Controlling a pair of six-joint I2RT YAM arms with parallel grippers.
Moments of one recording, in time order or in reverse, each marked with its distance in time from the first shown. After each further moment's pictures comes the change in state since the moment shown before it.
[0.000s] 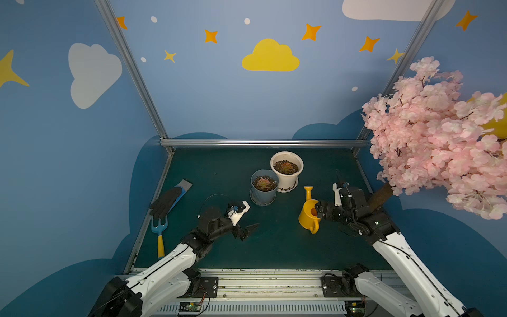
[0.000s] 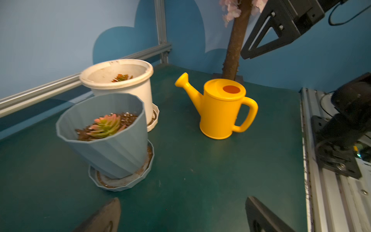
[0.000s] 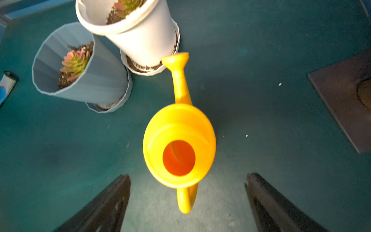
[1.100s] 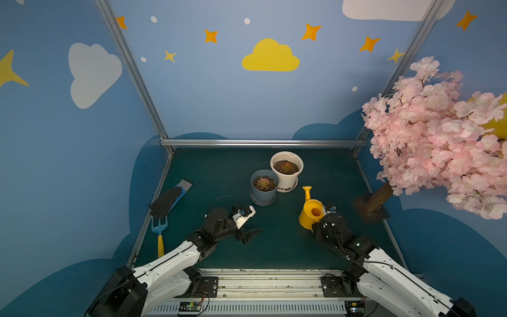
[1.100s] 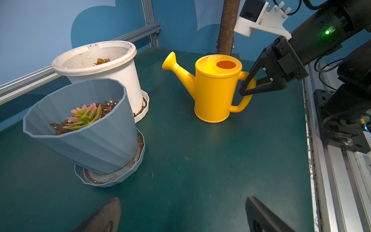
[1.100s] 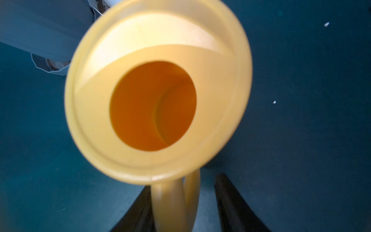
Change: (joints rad) left arm -0.037 0.067 0.002 0.002 -0.046 0.070; right arm 0.199 -0.101 -0.461 0.349 0.163 0.118
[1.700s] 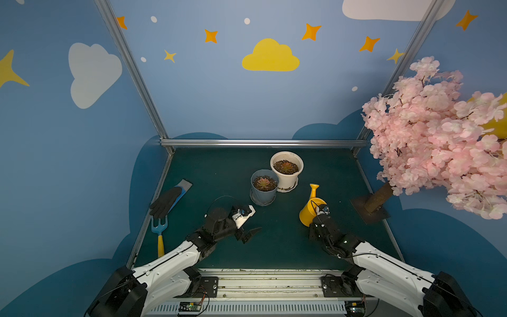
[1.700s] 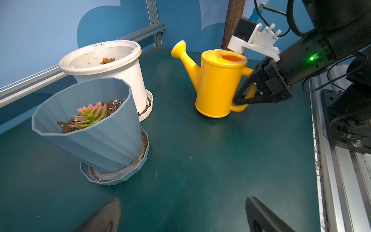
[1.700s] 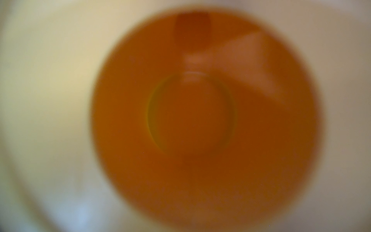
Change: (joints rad) left arm 0.000 -0.004 0.000 0.000 -0.026 0.000; right arm 0.076 0.173 -0.047 0.194 0.098 0.034
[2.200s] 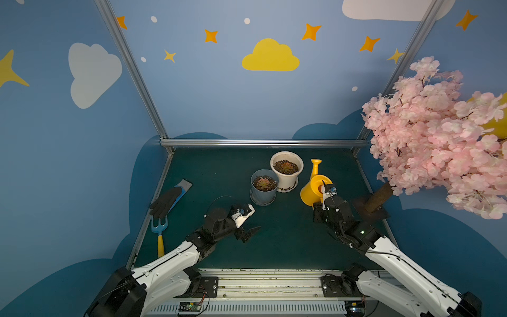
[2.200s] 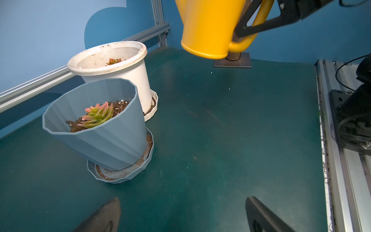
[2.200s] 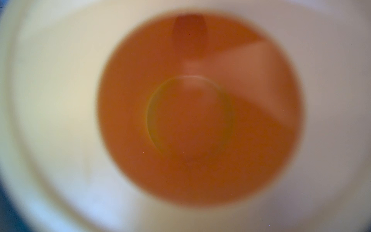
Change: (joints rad) left arm 0.001 -0.006 0.000 -0.003 -0.027 0.000; right arm -0.090 -0.053 0.383 -0.227 -0.040 -0.188
